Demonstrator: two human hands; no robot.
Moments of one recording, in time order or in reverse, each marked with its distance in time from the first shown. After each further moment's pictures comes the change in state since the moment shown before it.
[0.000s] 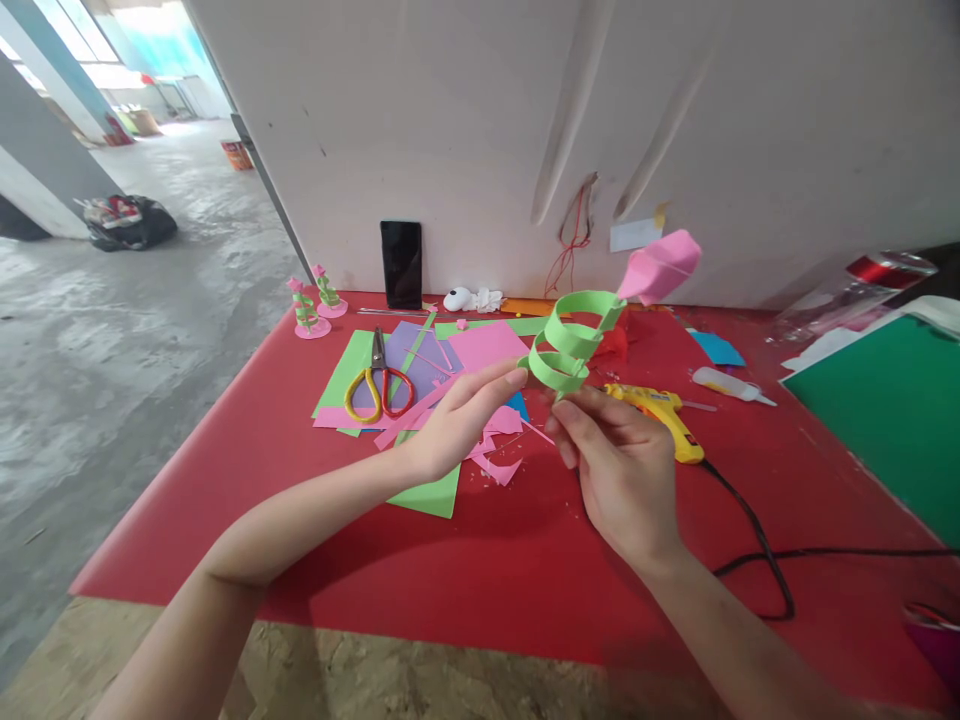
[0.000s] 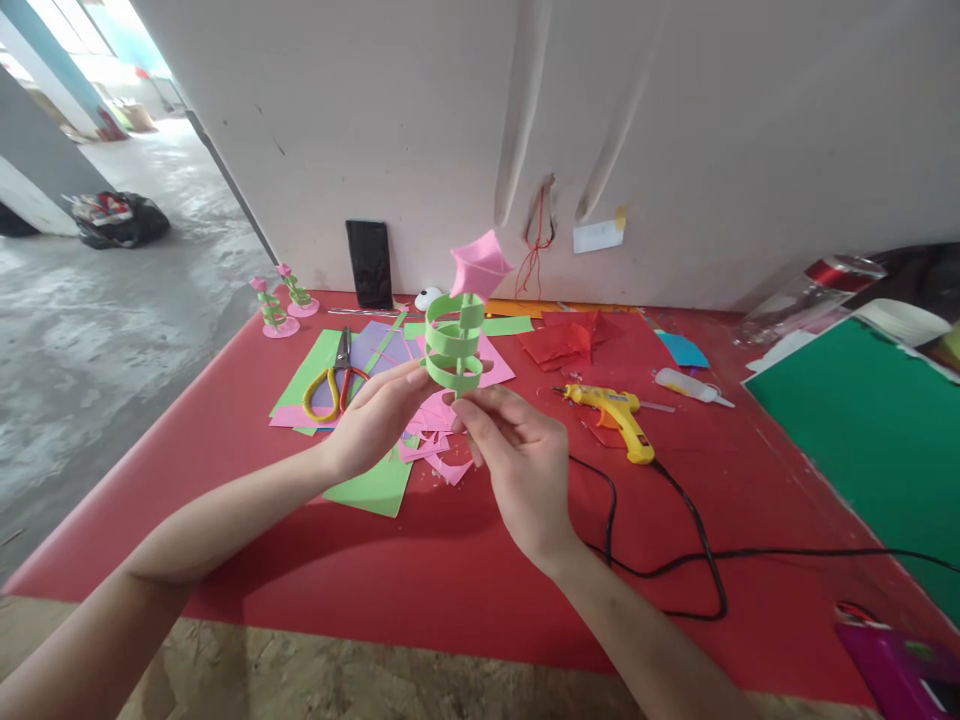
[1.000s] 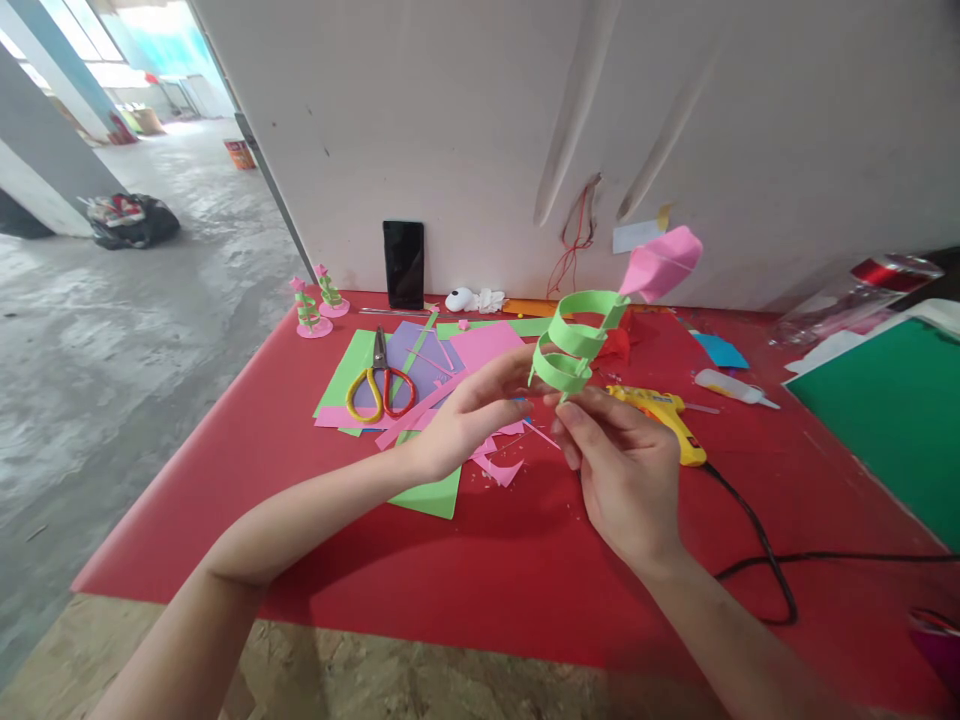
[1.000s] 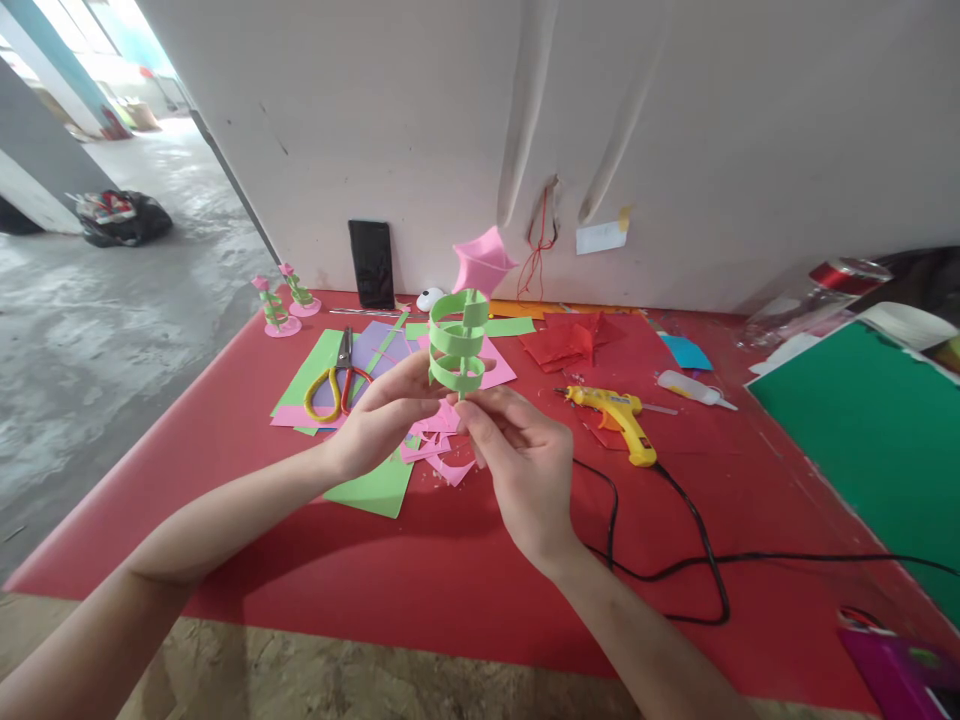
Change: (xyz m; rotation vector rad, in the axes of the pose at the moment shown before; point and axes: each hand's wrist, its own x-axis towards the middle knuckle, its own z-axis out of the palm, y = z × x) left_hand 0.003 -0.008 -0.002 -0.127 -0.043 0.038; right_hand -0.001 0.004 -0.002 -0.027 -0.008 -0.020
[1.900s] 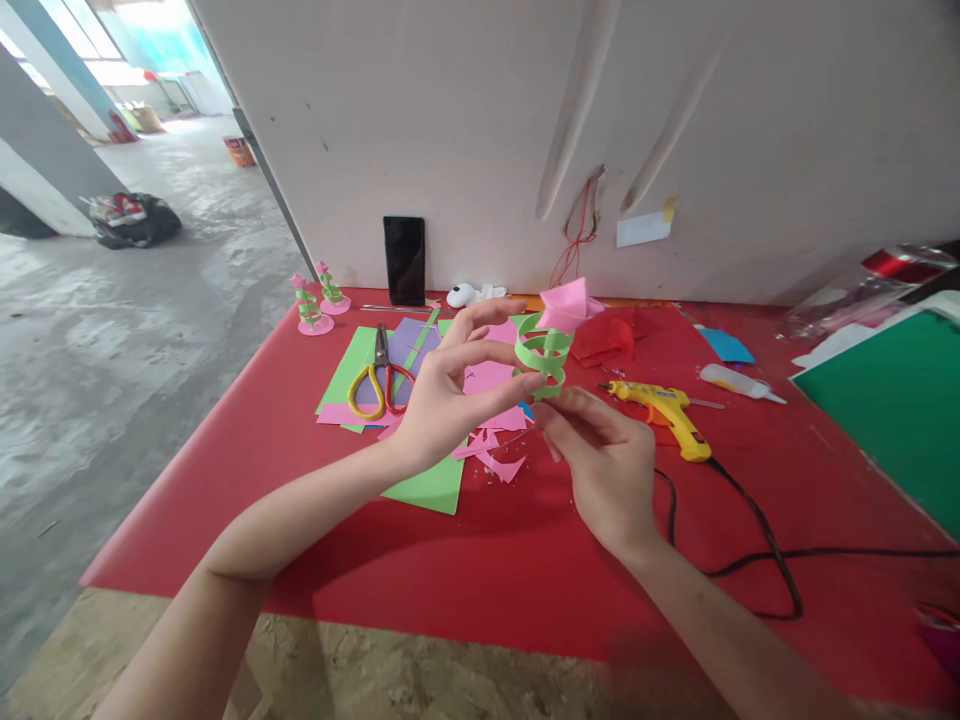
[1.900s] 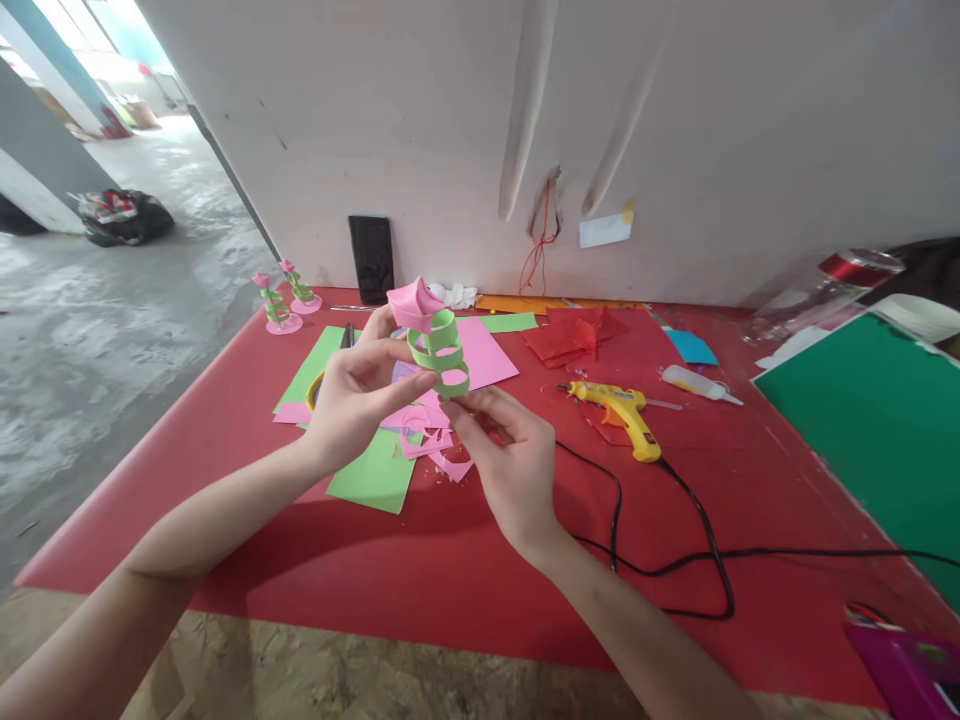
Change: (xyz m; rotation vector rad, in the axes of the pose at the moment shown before) left_hand 0.001 0.015 -0.007 0.430 0.293 0.310; right_hand 0.000 -0.003 0.011 -0.104 0.030 -0.014
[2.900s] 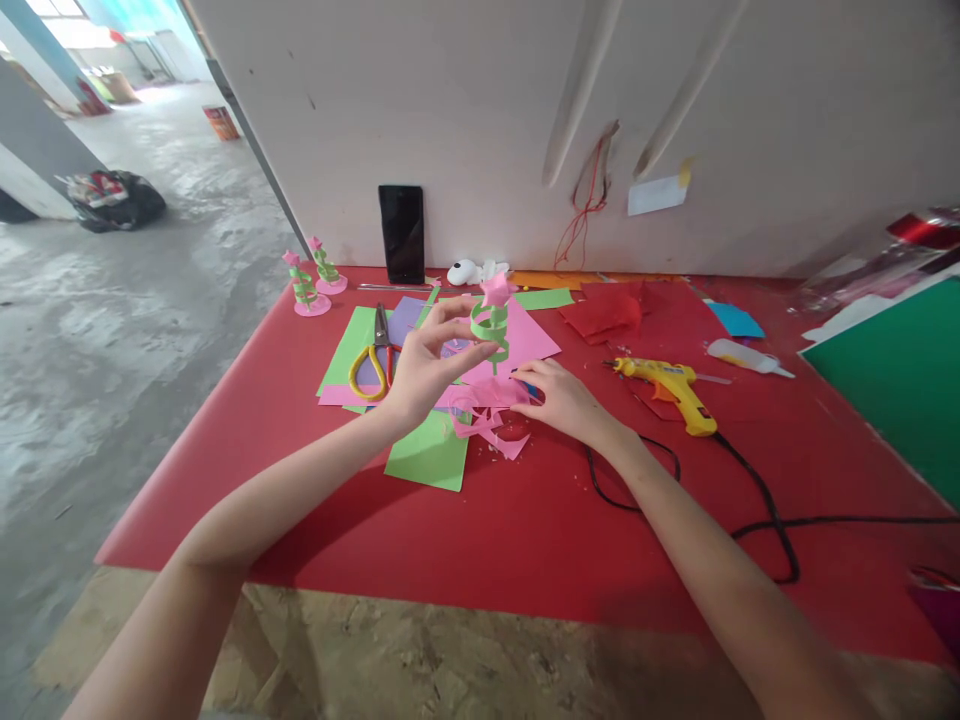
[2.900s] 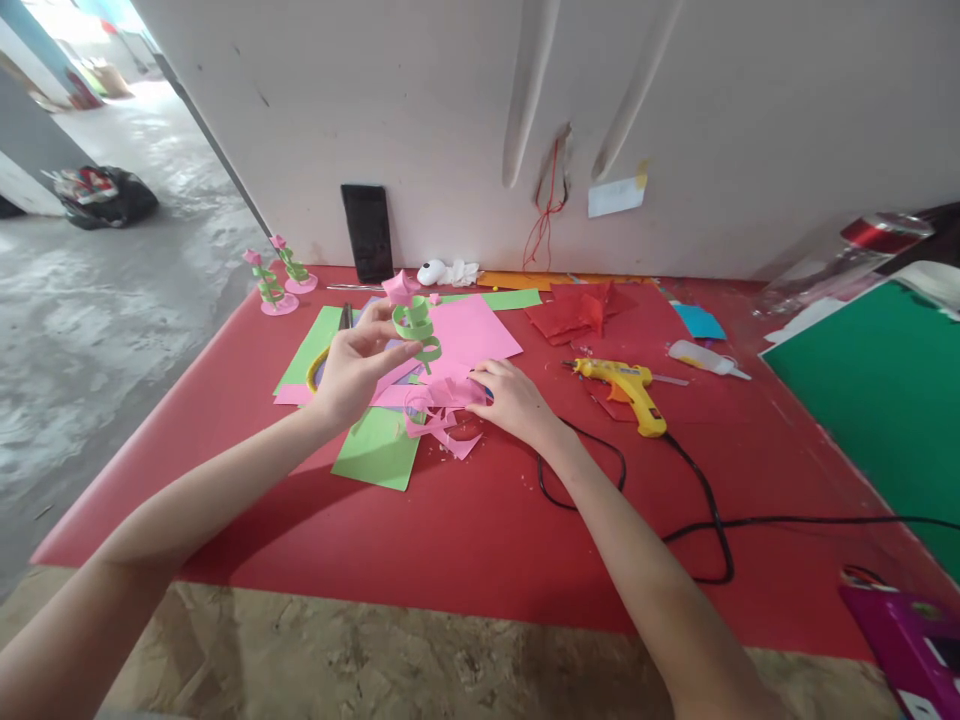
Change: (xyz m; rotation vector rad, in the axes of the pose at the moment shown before) left_hand -0.007 -0.038 -0.025 0.006 0.124 -0.261; right_hand 0.057 0.111 -0.033 -0.875 -0.641 -0.147
